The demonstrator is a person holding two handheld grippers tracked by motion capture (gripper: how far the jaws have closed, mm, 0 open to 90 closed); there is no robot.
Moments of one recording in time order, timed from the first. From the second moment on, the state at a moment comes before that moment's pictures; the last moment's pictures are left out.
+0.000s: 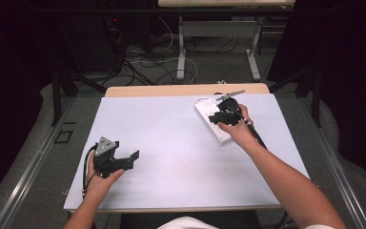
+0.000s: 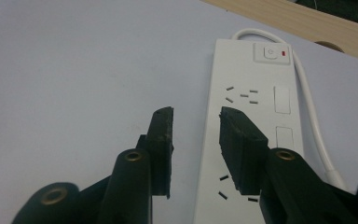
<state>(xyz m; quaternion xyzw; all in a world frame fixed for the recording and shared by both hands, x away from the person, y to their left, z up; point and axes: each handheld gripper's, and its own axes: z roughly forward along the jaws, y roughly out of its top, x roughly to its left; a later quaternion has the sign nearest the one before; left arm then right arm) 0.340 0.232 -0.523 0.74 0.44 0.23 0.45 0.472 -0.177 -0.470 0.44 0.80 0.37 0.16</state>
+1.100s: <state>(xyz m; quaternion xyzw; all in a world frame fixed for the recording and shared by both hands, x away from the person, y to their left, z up) 0.339 0.233 -0.523 0.74 0.45 0.23 0.45 0.413 -0.224 -0.477 0.42 0.79 0.40 0.19</state>
